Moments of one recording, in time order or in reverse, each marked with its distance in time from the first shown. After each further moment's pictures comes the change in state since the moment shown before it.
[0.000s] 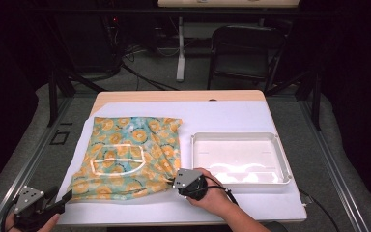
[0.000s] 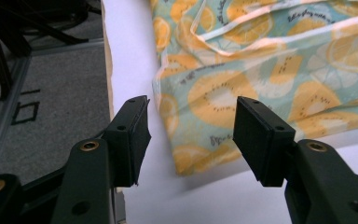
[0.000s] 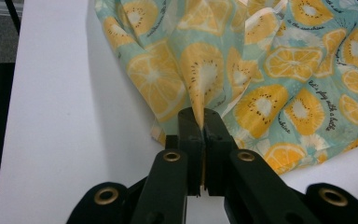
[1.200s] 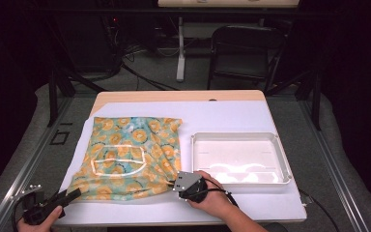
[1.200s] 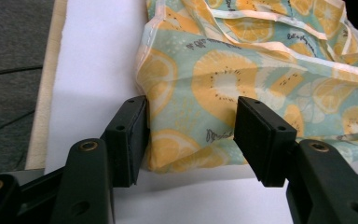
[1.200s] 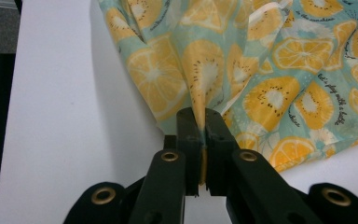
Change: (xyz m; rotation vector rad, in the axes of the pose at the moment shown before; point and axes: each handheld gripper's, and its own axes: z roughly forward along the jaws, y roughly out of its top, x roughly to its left) left arm 0.023 -0.016 0.034 0.047 -0.252 -0.448; right arm 0.006 -0.005 0.002 0.017 -0.005 -0.010
